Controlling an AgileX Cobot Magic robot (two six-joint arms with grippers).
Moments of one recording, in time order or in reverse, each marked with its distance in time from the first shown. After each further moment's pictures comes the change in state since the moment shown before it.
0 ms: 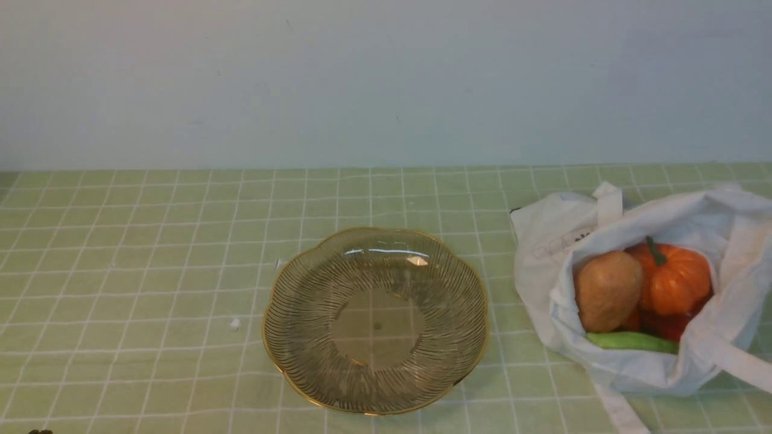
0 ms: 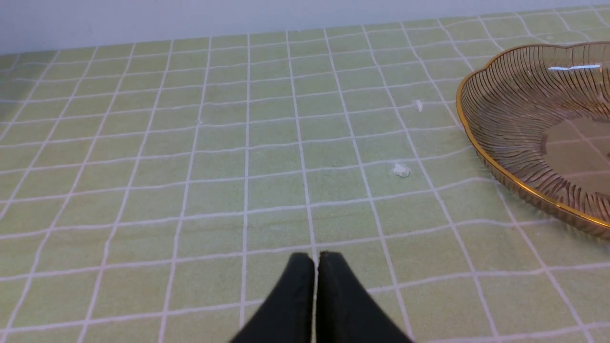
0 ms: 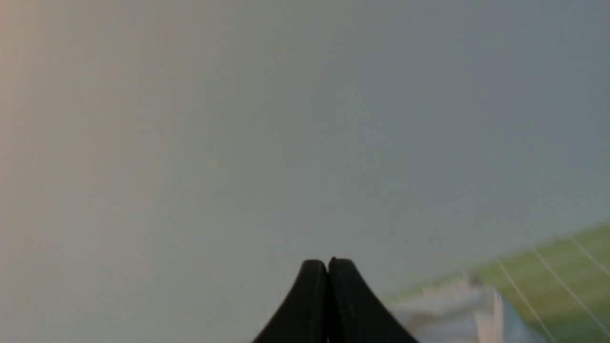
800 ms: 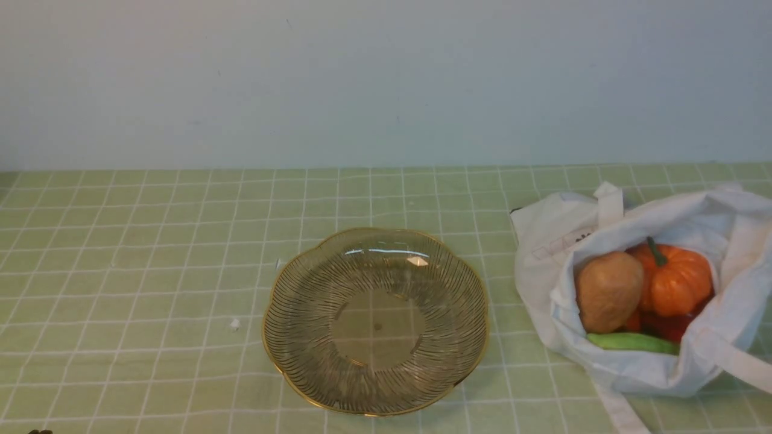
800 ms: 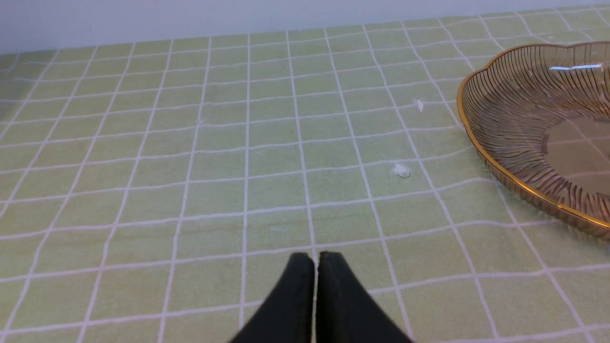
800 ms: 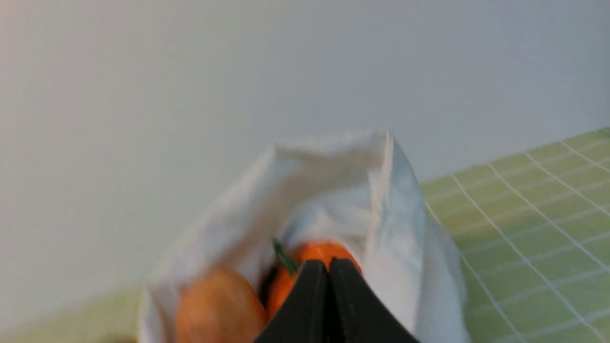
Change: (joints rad) right arm 0.000 -0.343 0.494 0.004 -0.232 -0.025; left arm 0.000 0.000 0.000 0.000 0.000 0.000
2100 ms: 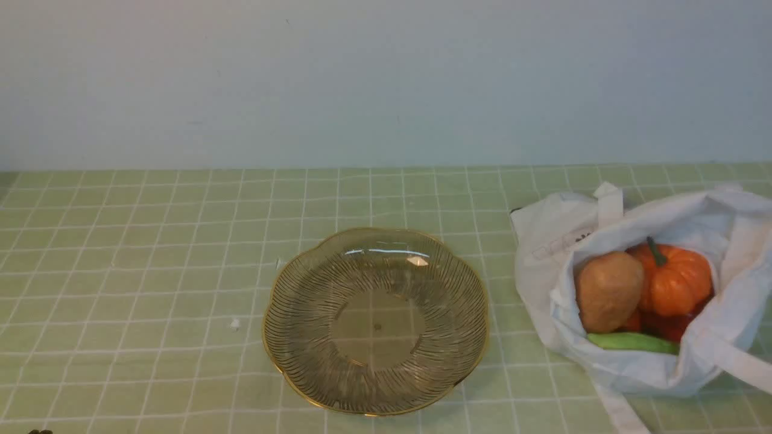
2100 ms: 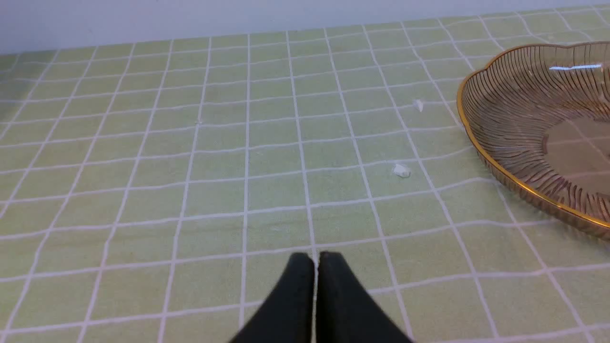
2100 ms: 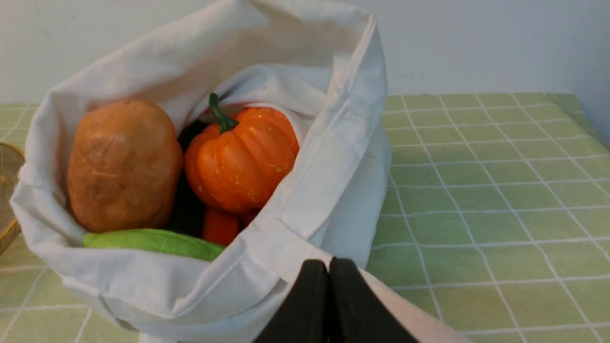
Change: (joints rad) right arm 0.000 0.000 -0.005 -0.347 0.280 -0.077; left arm 0.000 0.000 0.000 0.000 0.000 0.000
